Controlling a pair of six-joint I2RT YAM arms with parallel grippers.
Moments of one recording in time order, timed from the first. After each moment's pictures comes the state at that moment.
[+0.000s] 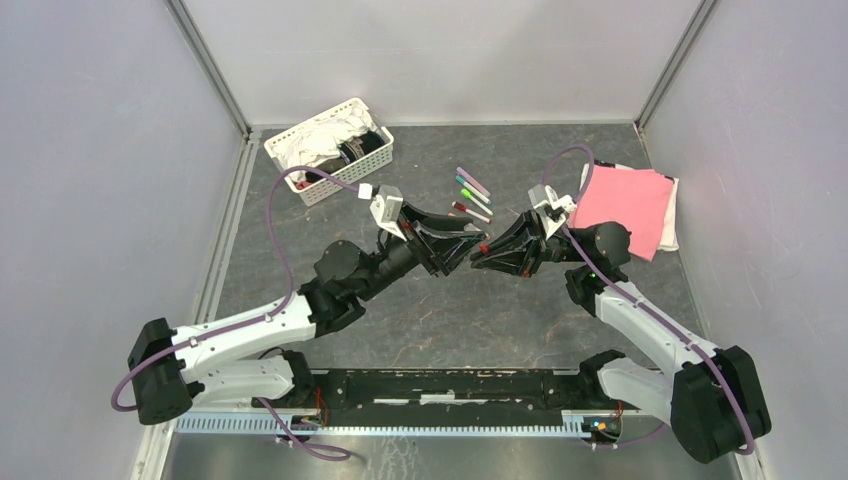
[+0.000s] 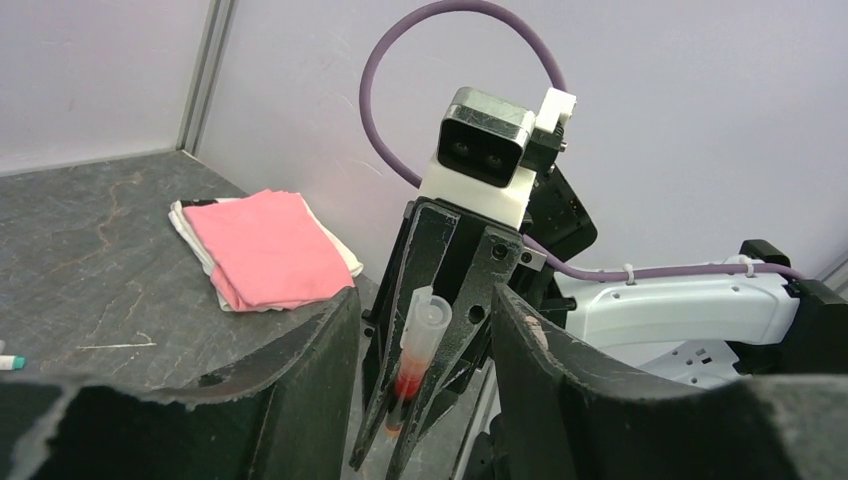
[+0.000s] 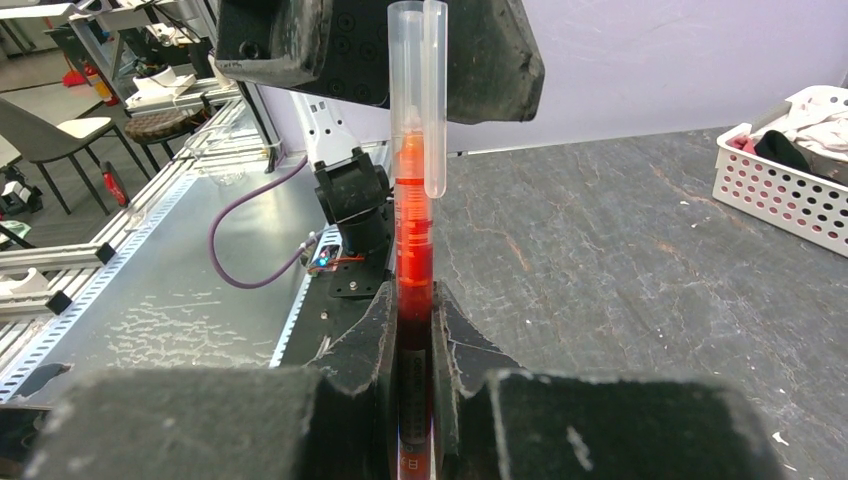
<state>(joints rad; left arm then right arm) -1.06 1.07 0.76 0.65 -0.04 -0.49 0.38 1.07 0.54 1.01 -1.21 0.61</state>
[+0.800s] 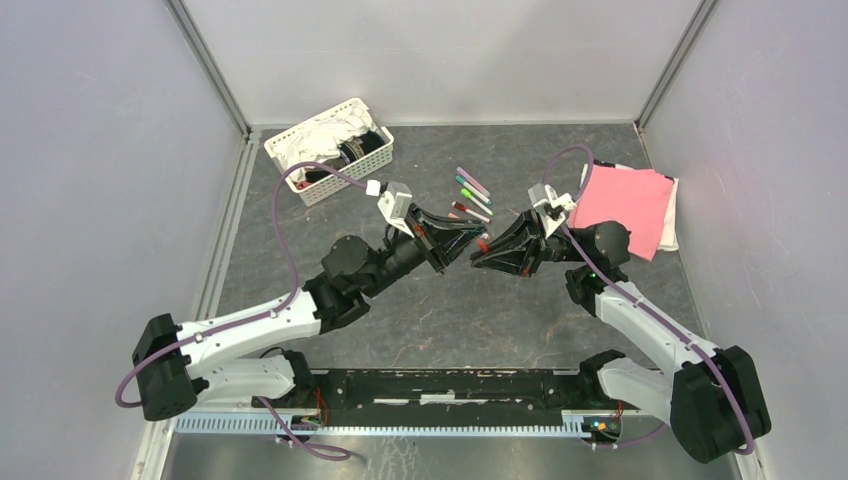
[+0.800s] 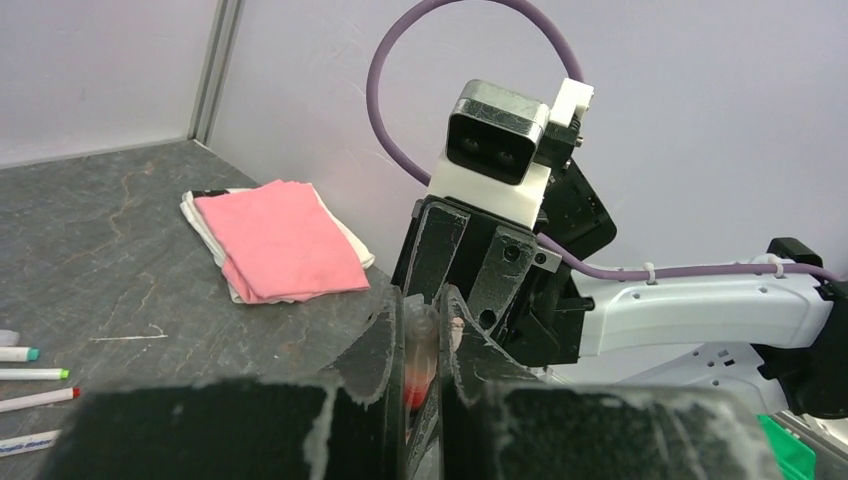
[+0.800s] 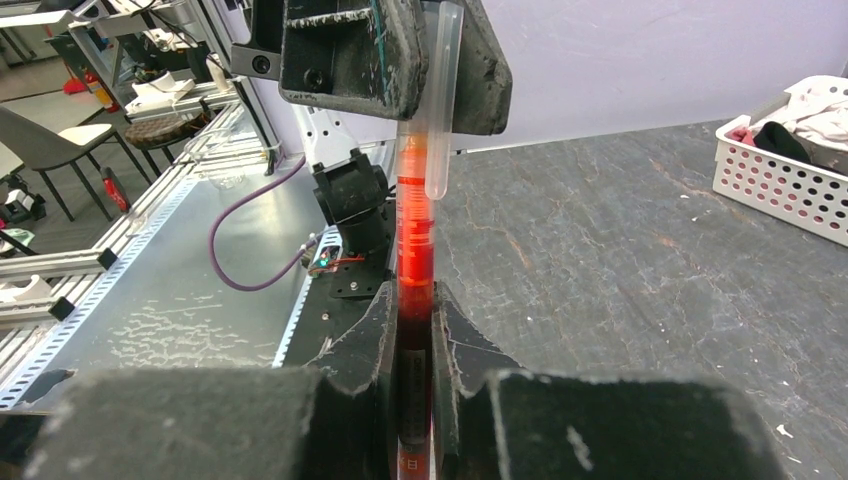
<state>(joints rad) -1.06 1.10 0.80 0.62 -0.04 -0.48 0.38 1.07 0.54 1.00 -1.20 0.61</state>
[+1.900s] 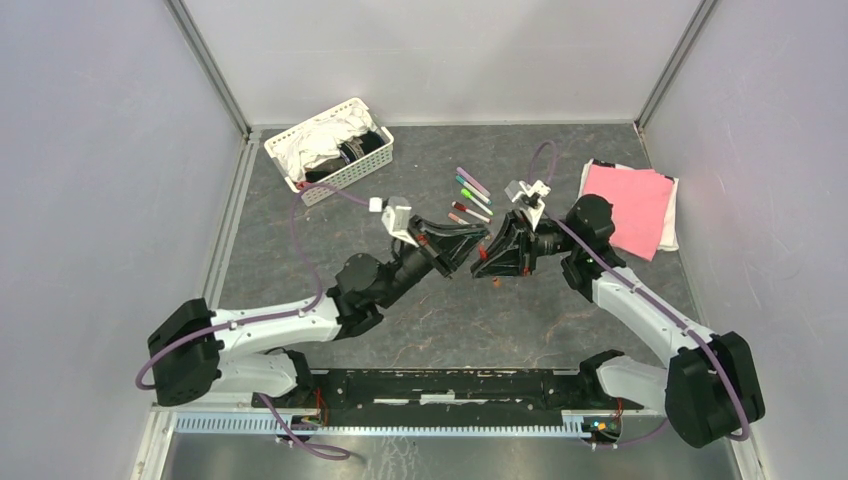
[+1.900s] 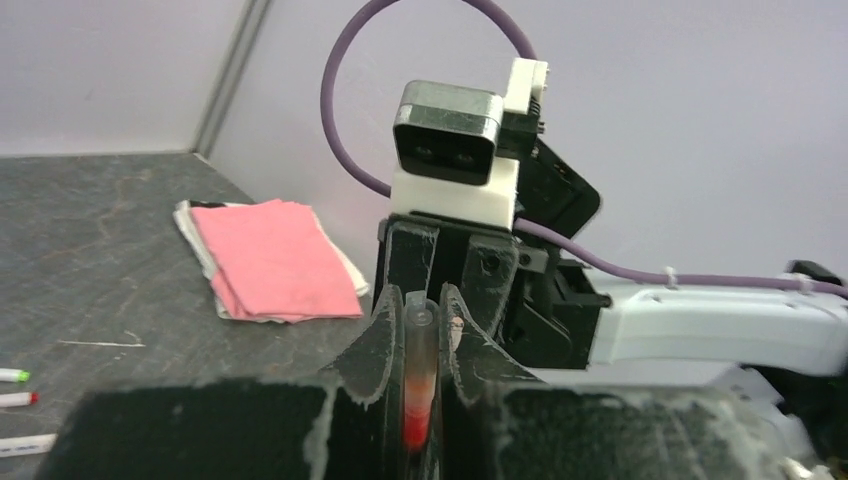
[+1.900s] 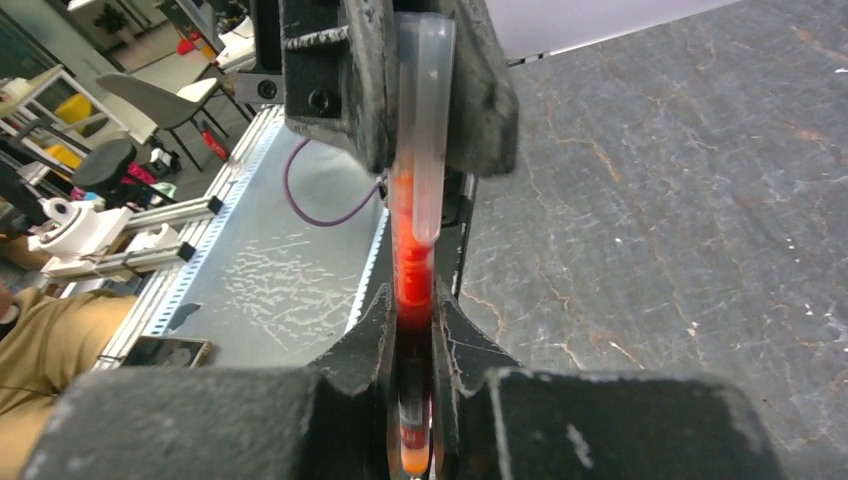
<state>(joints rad) -1.10 1.22 0.62 0.96 -0.12 -0.55 0.39 1.14 0.66 0.64 -1.38 0.52</state>
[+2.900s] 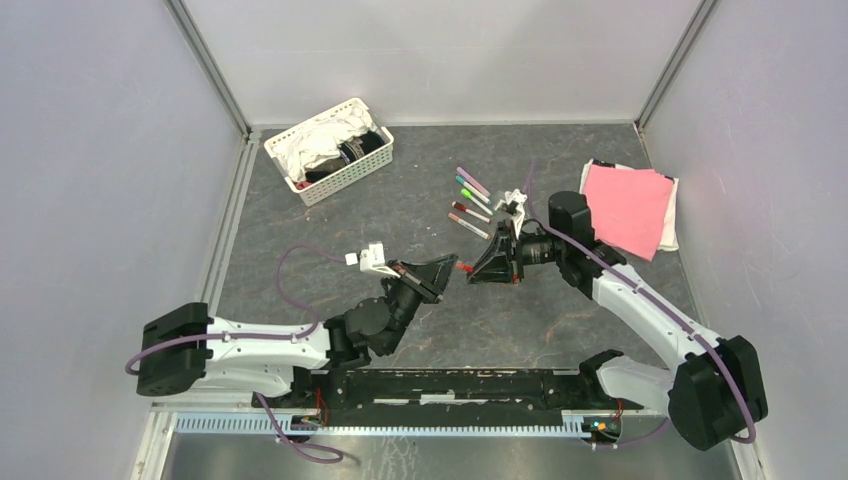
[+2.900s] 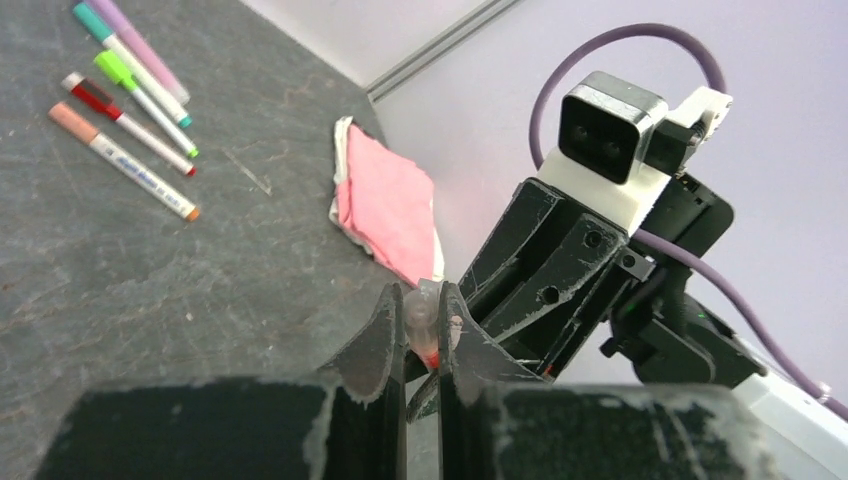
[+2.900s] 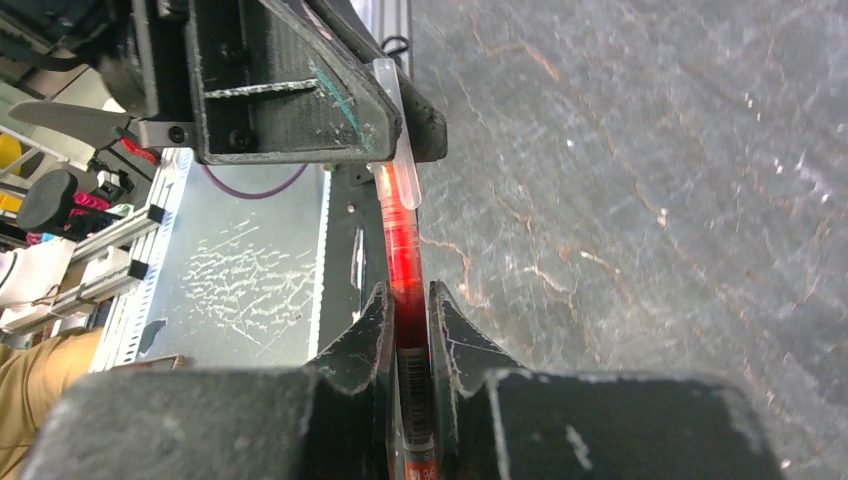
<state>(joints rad) -1.36 1.15 0.48 0.74 -0.86 -0.90 0.42 1.13 0.72 -0.04 -1.13 0.12</state>
